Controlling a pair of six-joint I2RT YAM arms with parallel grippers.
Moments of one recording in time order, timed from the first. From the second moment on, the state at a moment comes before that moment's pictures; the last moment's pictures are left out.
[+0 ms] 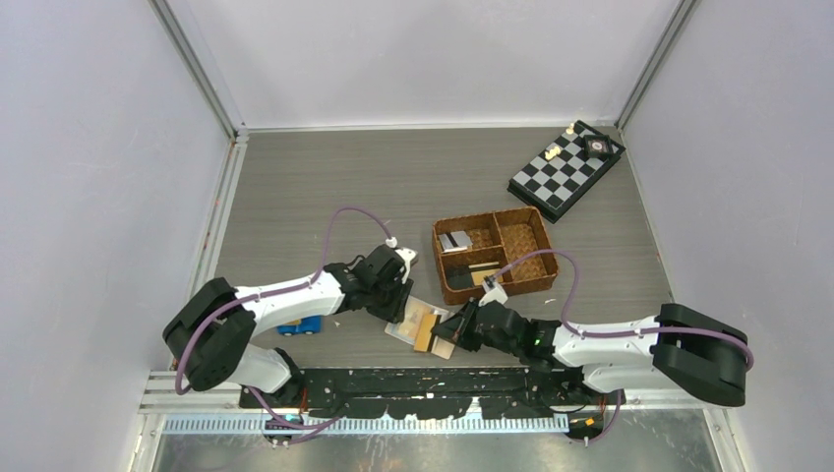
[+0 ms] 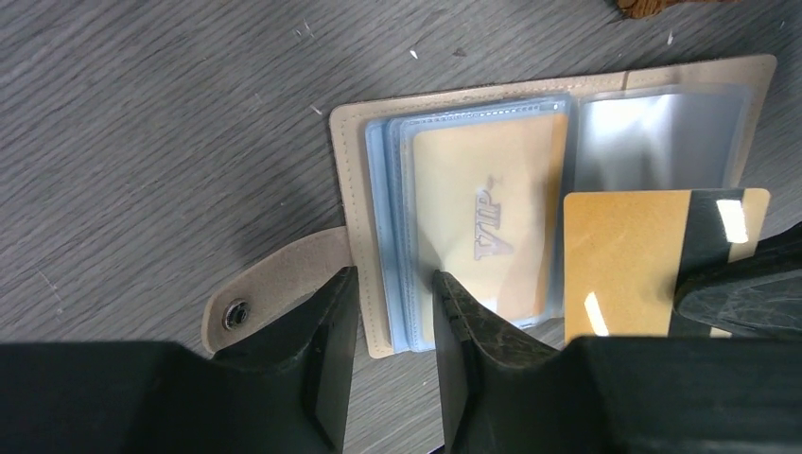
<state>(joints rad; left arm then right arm) -0.86 1.40 0.69 -0.35 0.07 -0.39 1.16 1.13 0.21 0.37 0.17 1.46</state>
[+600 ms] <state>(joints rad) -0.86 1.42 0.71 -0.34 0.07 -0.39 1.16 1.19 0.20 0.39 0.16 1.51</state>
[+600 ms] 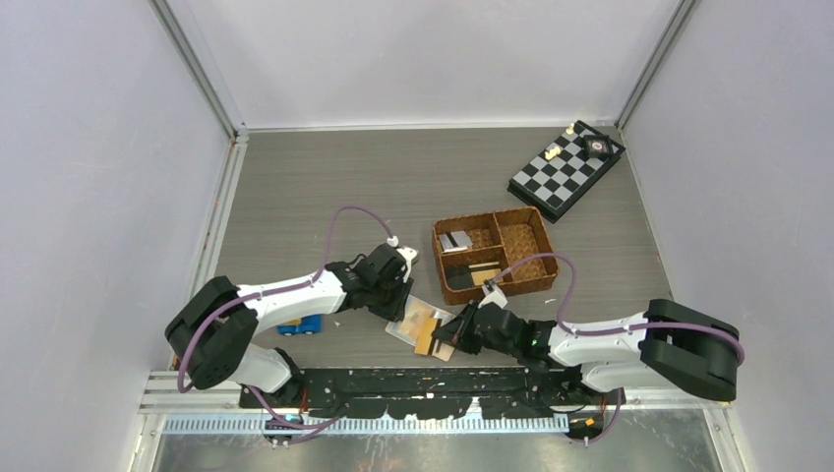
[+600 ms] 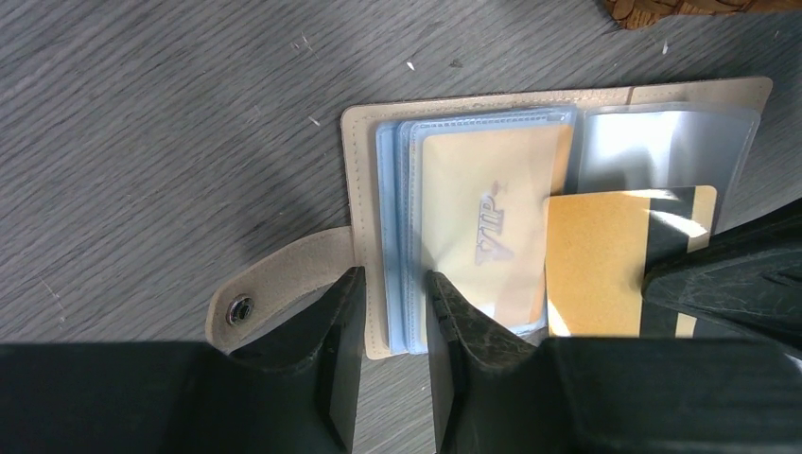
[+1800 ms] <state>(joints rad) -0.86 1.44 0.73 -0.37 0.08 -0.37 1.15 1.14 0.16 0.40 0.18 1.51</state>
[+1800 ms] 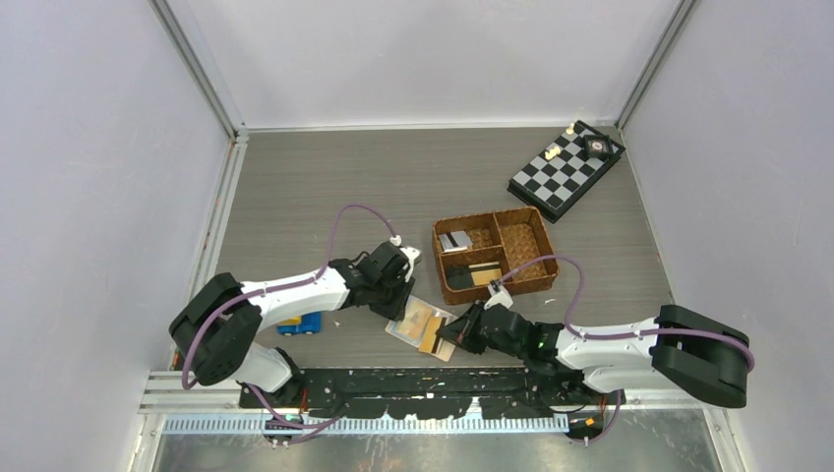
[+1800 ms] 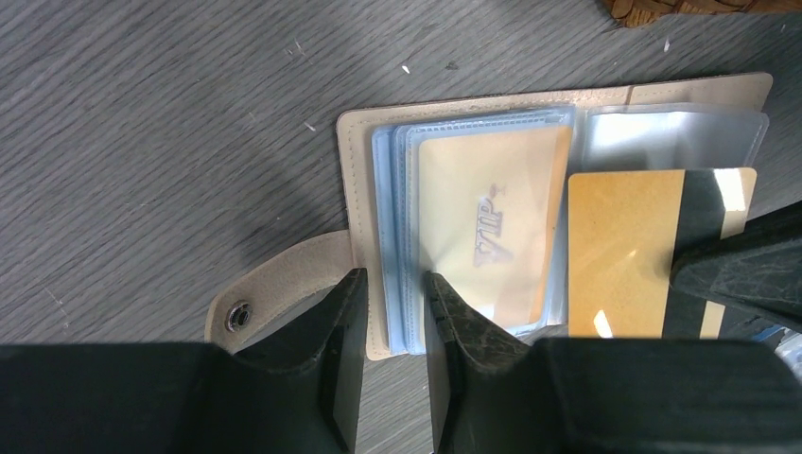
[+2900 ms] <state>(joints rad) -0.86 1.45 0.74 -0.38 0.08 -0.37 1.13 1.15 0.15 0.38 0.17 1.52</state>
